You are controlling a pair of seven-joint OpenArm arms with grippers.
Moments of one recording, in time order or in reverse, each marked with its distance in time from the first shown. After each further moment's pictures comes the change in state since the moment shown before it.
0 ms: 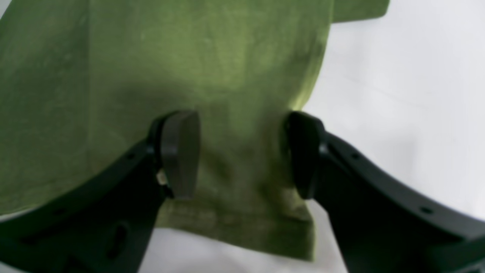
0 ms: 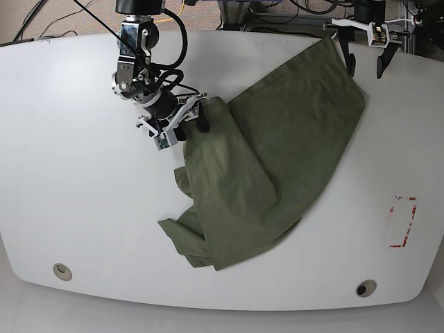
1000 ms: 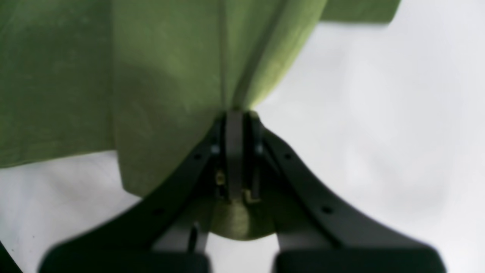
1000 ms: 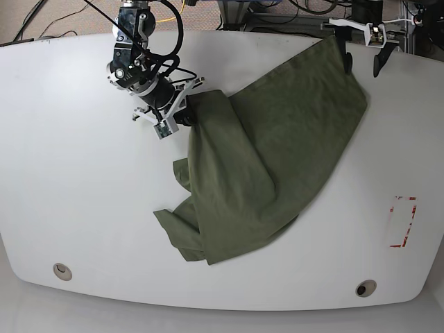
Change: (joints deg) left arm 0.0 -0.2 2.6 -0.3 0.0 0.4 3.6; right arm -5.6 0.2 -0.1 11.1 -1.9 3.8 -3.3
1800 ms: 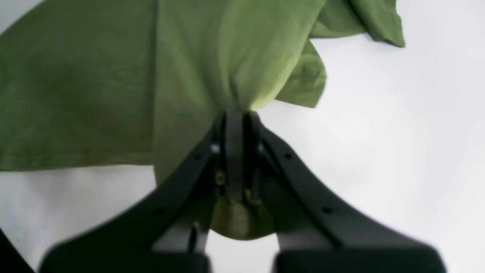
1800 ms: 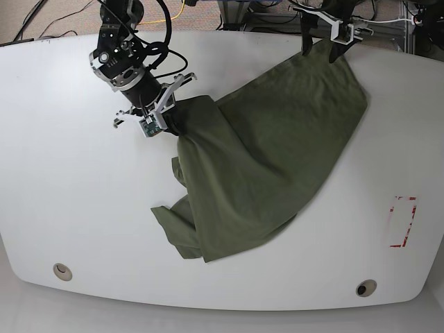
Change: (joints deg) left arm 0.0 -0.1 7.0 -1.2 0.1 -8.4 7.6; right arm -4.6 2.9 0.3 15.5 0.3 0.1 0.2
